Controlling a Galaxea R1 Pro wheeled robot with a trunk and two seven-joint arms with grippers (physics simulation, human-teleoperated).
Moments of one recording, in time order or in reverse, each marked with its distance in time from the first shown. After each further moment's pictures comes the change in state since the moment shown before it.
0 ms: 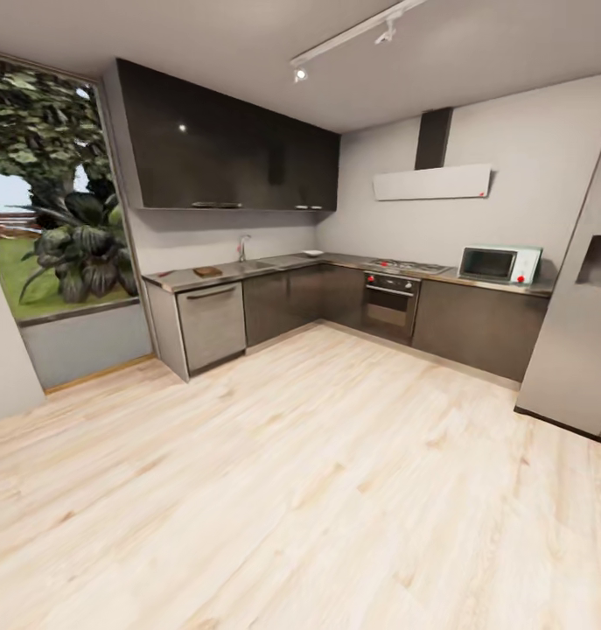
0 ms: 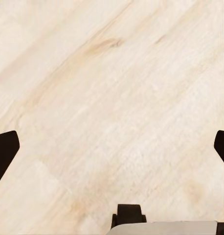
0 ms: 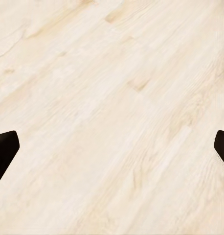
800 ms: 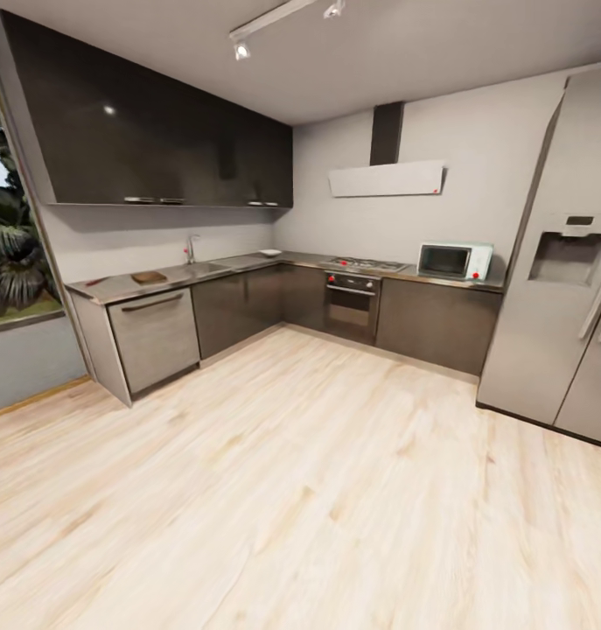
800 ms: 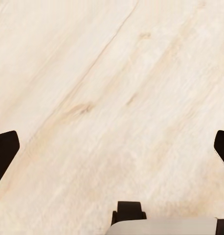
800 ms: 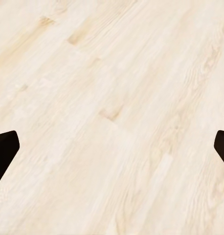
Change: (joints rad) left arm 0.000 0.000 0.000 0.000 -0.001 -0.001 0.000; right arm 0.000 0.000 0.000 0.000 0.000 0.000 0.000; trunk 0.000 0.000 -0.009
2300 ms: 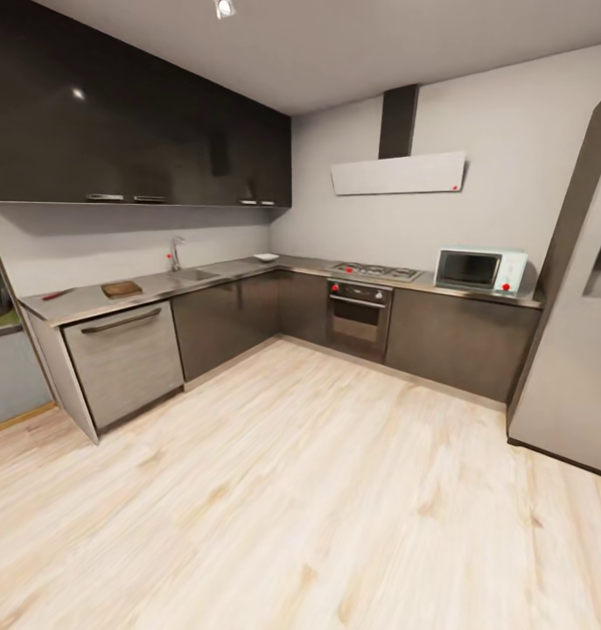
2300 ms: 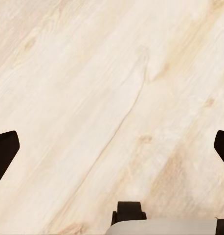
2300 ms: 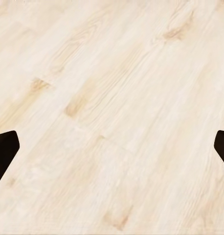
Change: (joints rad) left arm 0.000 0.000 -0.001 0.000 0.000 -0.001 0.000; right arm 0.000 0.000 0.000 0.000 0.001 0.000 -0.001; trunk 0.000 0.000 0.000
